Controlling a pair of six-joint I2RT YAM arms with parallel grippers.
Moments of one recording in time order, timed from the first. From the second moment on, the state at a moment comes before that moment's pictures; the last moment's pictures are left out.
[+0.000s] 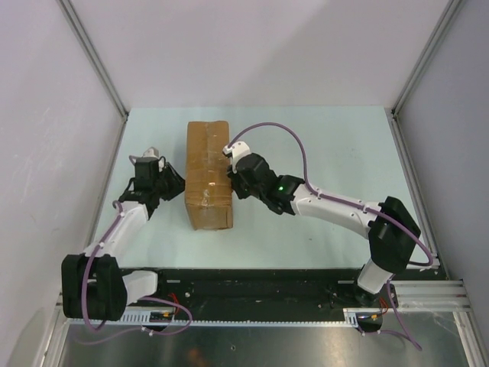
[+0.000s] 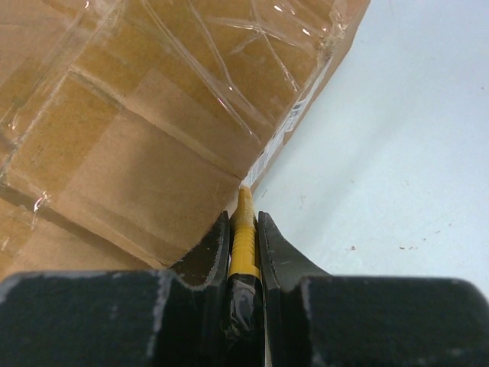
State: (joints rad) left arm -0.06 1.18 0.71 -0.25 0.16 -0.63; right arm 0.99 1.66 1.31 -0.18 0.22 0.21
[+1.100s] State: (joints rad) left arm -0.11 1.07 0.94 -0.41 0.19 -0.45; right arm 0.98 1.69 1.31 -0.11 0.20 0.21
